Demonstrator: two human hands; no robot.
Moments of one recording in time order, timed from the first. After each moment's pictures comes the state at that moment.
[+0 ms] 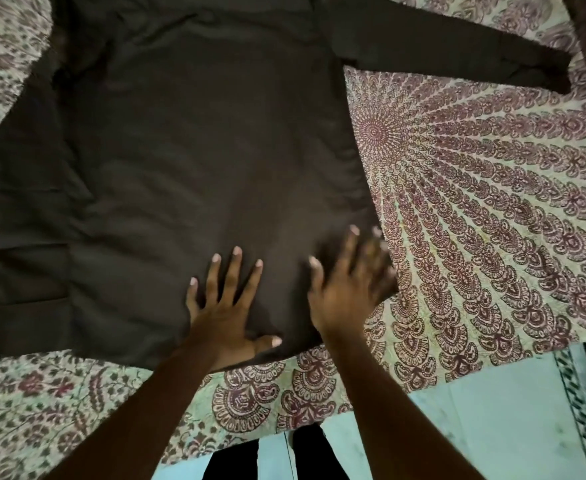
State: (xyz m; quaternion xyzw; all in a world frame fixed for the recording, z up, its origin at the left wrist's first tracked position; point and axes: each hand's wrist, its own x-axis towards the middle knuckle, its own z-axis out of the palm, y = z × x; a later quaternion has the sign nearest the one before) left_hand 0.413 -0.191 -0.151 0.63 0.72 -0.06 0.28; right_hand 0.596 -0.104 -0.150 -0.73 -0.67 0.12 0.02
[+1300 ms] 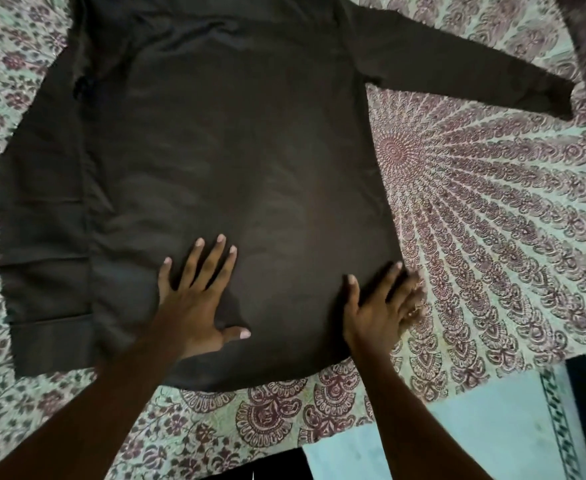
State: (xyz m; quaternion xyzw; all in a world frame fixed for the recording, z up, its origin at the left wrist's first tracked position) left_hand 0.311 -0.172 -0.150 0.68 0.70 -0.07 0.22; right_hand 0.604 -0.103 -0.156 -0.82 -0.55 0.16 -0.02
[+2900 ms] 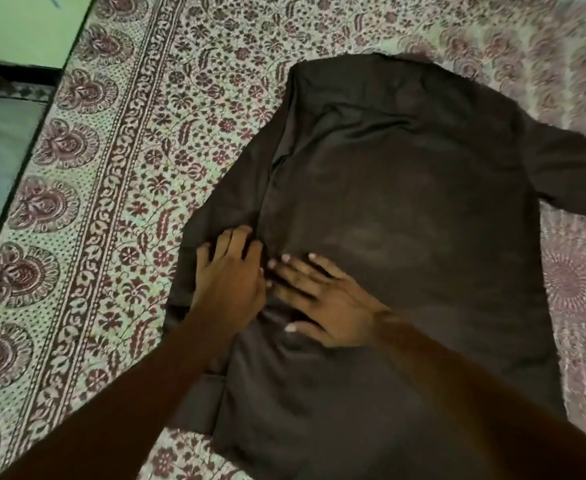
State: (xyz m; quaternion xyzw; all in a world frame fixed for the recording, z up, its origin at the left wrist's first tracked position) left_hand 0.127 -0.121 -0.133 0.53 0.84 -0.01 0.13; right_hand 0.314 0.003 -0.170 0.00 -1.00 0.05 -0.02
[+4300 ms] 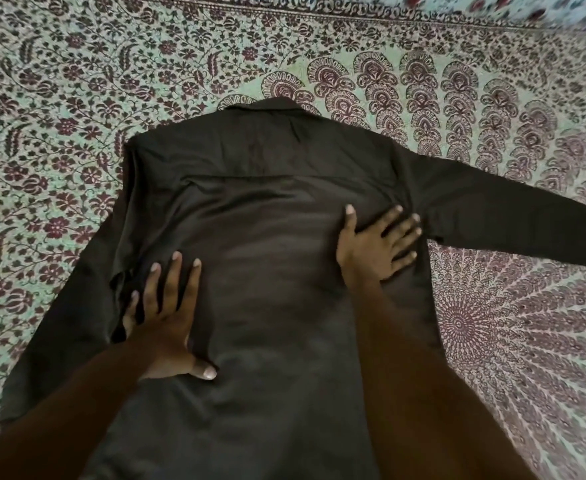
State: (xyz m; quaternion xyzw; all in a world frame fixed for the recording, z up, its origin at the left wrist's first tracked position) left_hand 0.141 0.065 -0.112 0.48 0.76 -0.19 0.41; right_hand 0.365 0.279 -0.188 -0.83 -0.53 0.17 0.06
